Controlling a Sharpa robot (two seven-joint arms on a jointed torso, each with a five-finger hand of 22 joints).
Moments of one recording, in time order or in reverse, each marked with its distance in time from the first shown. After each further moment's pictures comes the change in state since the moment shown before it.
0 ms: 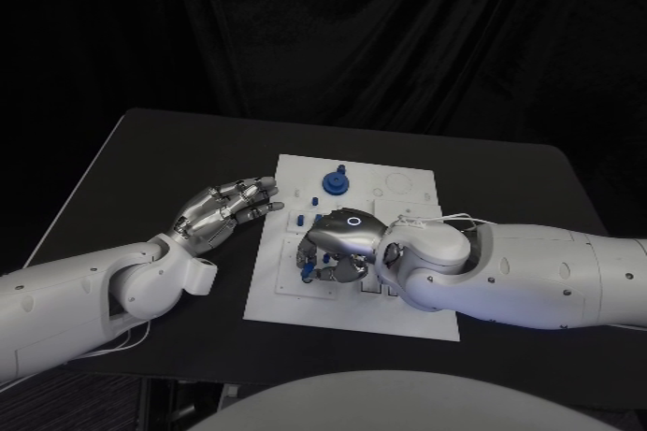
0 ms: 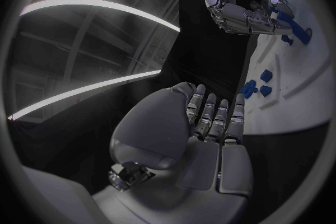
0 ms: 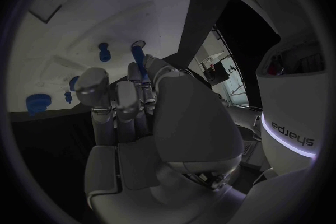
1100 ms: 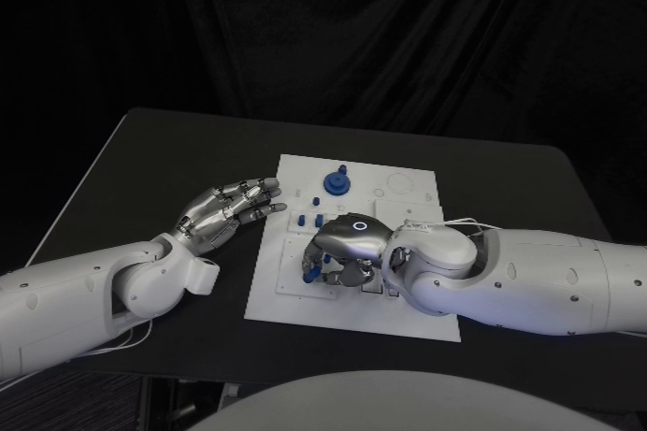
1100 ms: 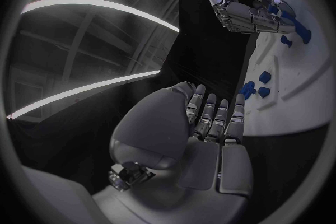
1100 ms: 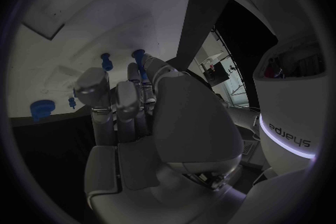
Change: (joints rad) left arm -0.001 0.003 0.000 -0.003 0.000 0.007 -0.010; left_hand -0.004 -0.004 0.000 0.000 -0.007 0.000 0.000 0.000 0.000 0.000 0.000 0.000 0.000 0.000 0.000 0.000 0.000 0.000 0.000 0.000 0.000 -0.002; right arm -0.016 -0.019 0.002 0.006 -0.002 0.014 0.009; right_hand 0.006 0.005 -0.002 -0.001 -0.001 0.000 -0.002 0.001 0.000 0.003 0.004 -0.016 -0.001 0.000 0.000 -0.005 -0.011 0.000 0.000 0.000 -0.006 0.000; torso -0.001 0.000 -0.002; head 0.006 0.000
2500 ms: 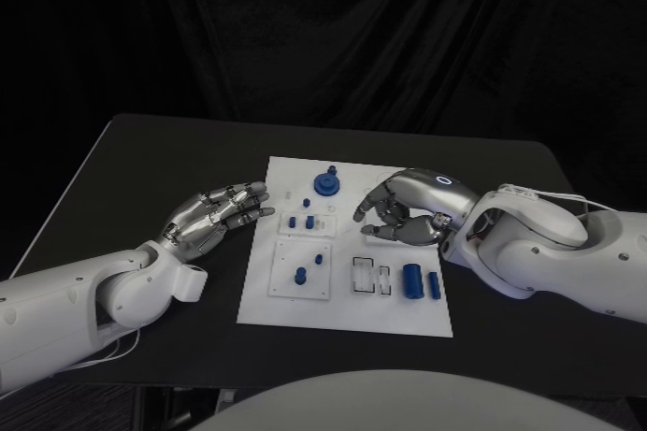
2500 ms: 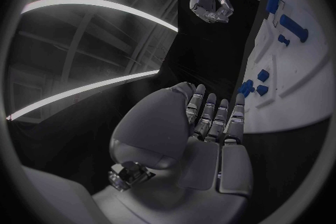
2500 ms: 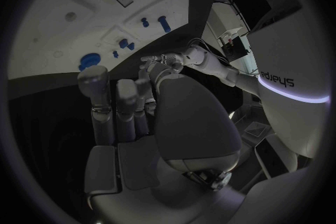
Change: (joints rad) left arm -0.003 -0.008 0.000 -0.001 0.000 0.000 -0.009; left_hand -0.009 -0.001 0.003 0.003 -0.003 0.004 0.004 0.005 -0.001 0.004 0.004 0.007 0.001 0.004 0.004 0.008 0.001 0.000 0.007 0.000 0.000 0.000; right arm 0.124 -0.378 -0.003 0.223 0.201 -0.142 0.005; right_hand -0.038 0.015 -0.040 0.063 -0.020 -0.095 0.004 -0.030 -0.042 -0.028 -0.018 0.866 0.743 -0.022 -0.010 -0.012 -0.011 0.000 -0.025 -0.002 -0.046 0.000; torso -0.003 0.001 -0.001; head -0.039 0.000
